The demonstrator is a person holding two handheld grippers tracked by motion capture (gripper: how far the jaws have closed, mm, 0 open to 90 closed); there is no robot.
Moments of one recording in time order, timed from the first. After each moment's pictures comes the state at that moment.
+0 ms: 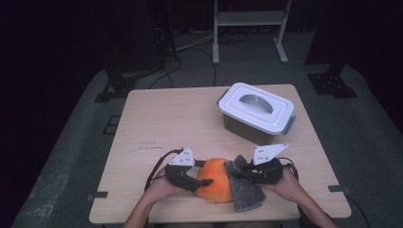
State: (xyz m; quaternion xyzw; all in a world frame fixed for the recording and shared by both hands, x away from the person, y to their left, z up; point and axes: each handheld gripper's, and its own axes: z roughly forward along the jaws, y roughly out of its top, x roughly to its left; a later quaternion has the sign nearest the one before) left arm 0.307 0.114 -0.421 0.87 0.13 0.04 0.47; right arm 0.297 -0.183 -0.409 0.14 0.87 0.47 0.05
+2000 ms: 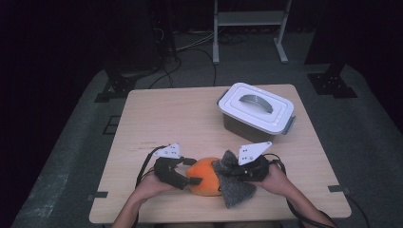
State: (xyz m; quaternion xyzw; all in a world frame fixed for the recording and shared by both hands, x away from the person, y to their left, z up) left arm 0.320 0.144 -0.425 0.86 0.17 -0.03 0.48; right arm 0.304 -0.146 -0.401 0.09 0.88 0.46 0.07
